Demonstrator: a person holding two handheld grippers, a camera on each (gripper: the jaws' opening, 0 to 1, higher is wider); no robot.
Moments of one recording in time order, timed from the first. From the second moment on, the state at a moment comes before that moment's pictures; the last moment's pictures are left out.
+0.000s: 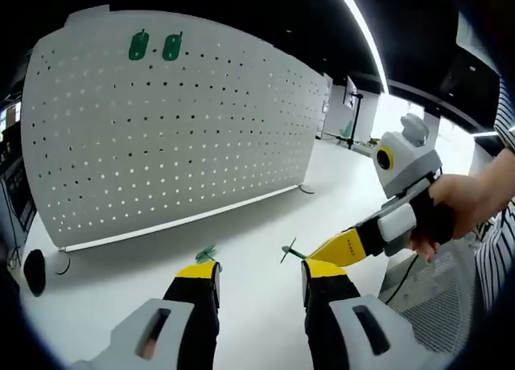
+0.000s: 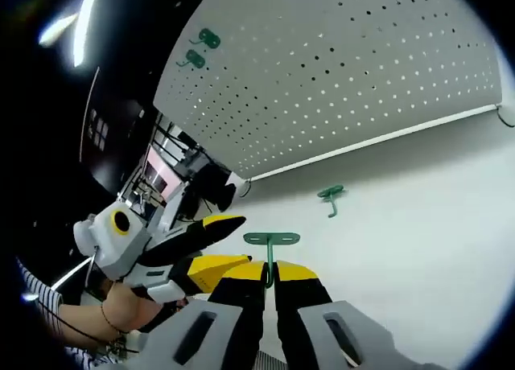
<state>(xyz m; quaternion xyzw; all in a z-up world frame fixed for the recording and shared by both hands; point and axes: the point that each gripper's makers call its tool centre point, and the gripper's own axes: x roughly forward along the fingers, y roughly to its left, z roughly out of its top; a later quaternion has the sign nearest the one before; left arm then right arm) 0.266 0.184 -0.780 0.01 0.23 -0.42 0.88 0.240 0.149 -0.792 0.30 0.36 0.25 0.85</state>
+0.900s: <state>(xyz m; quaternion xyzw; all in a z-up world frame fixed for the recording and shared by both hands) 0.232 0.144 -0.758 -0.03 0.21 -0.54 0.81 0.209 0.150 -0.773 0.37 0.36 0.32 0.80</state>
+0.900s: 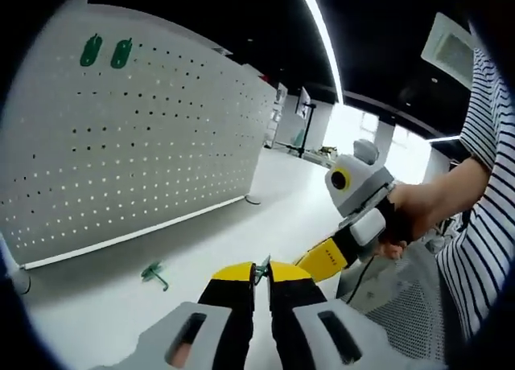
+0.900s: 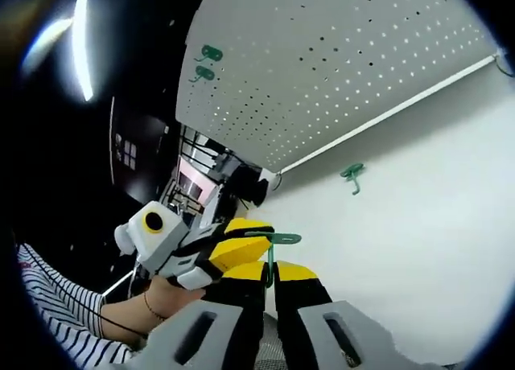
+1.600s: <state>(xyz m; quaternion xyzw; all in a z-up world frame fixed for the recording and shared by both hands) 0.256 0.161 -0.771 0.01 0.30 -0.46 0.83 0.225 0.136 -0.760 0.16 0.29 0.32 0.89</state>
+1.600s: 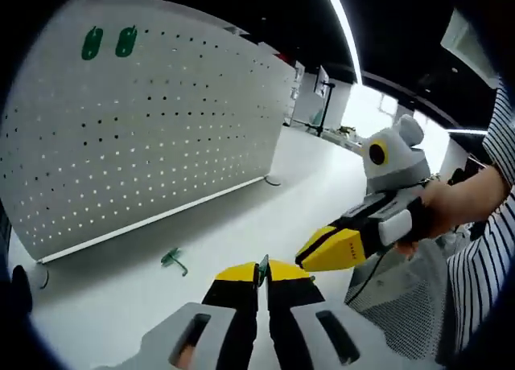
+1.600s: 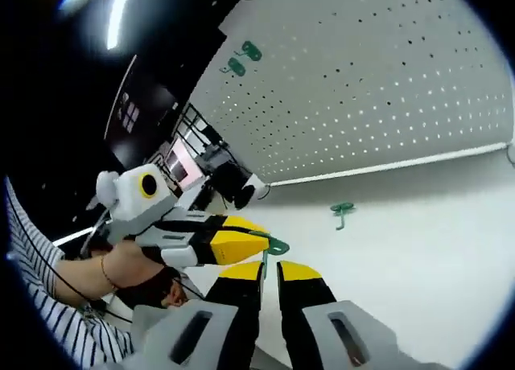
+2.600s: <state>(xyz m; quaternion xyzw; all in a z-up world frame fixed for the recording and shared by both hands) 0.230 0.154 -0.768 -0.17 0.42 -0.43 0.78 0.219 0.157 -0.765 -0.07 0.26 0.35 0.90</state>
